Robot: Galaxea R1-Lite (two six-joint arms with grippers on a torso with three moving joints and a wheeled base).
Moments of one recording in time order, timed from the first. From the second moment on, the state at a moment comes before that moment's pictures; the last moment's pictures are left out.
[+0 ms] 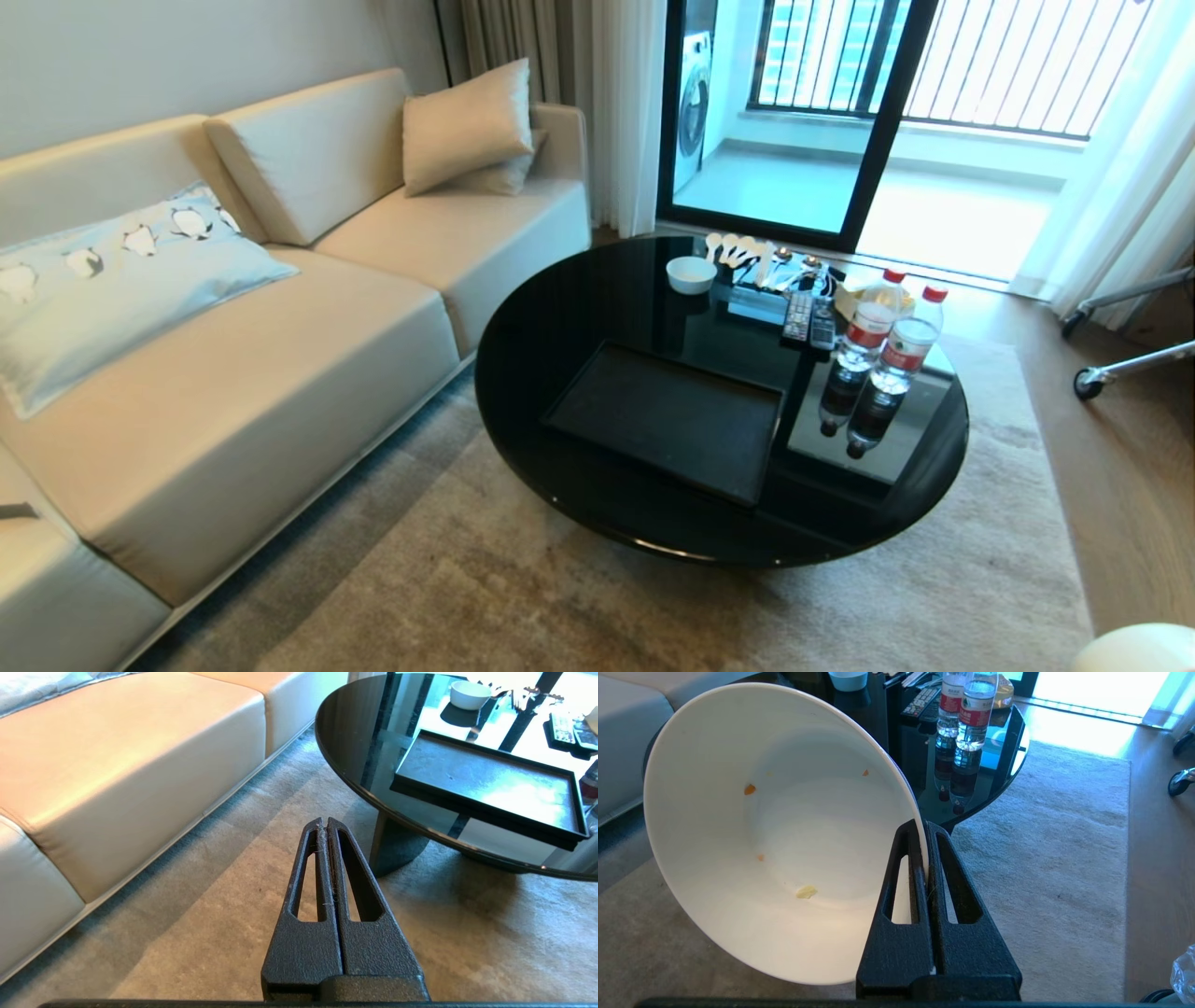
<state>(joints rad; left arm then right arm) 0.00 0.00 0.00 -0.01 0.01 -0.08 0.00 0.00 0.00 0.00 0.01 -0.01</state>
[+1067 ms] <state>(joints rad) 0.00 0.00 0.00 -0.01 0.01 -0.08 0.00 0.00 0.00 -0.01 0.01 -0.01</state>
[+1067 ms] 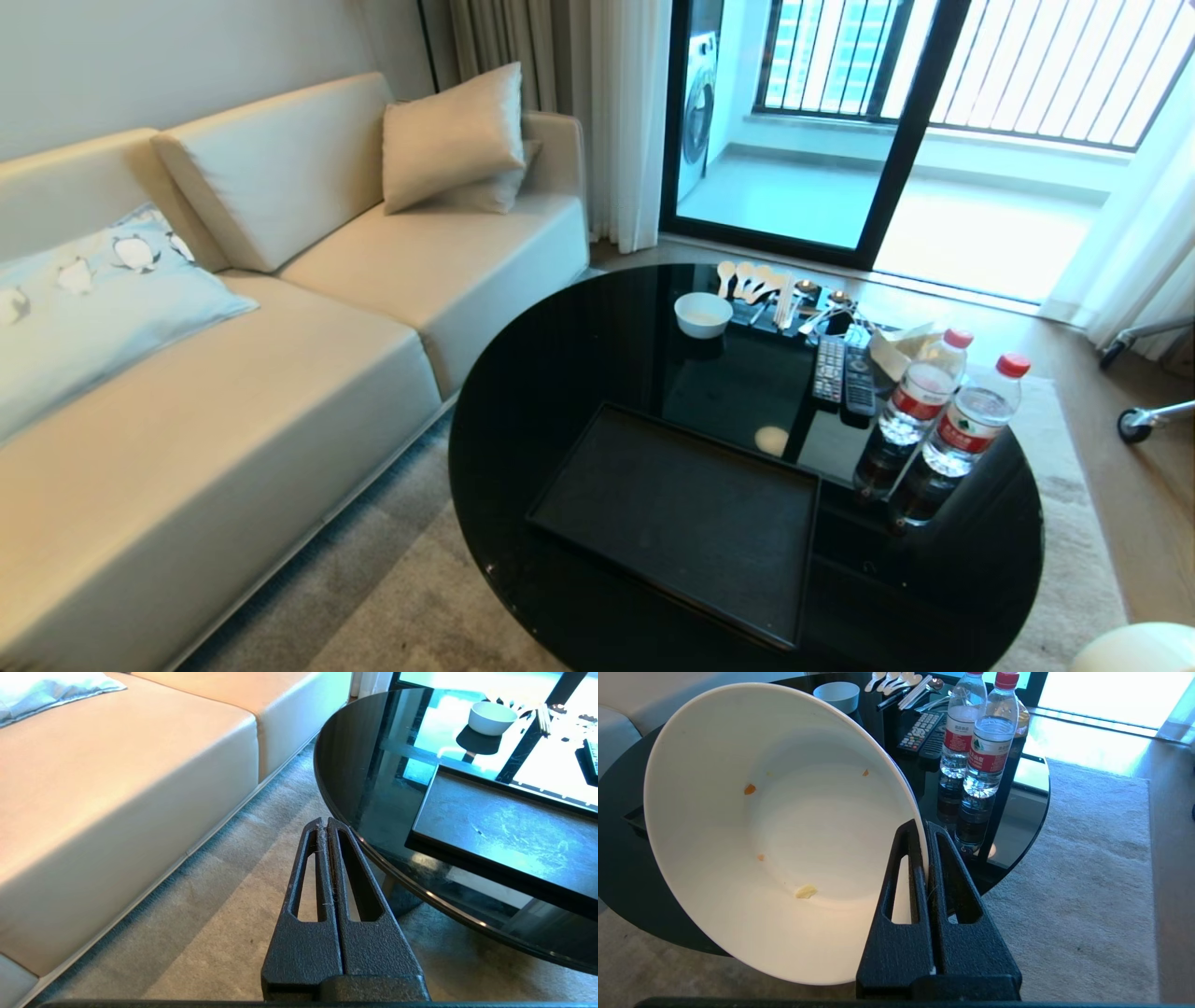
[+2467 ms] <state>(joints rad) 0.00 0.00 0.00 -0.01 0.01 -0.08 0.08 0.69 -0.40 0.06 0.17 -0.17</state>
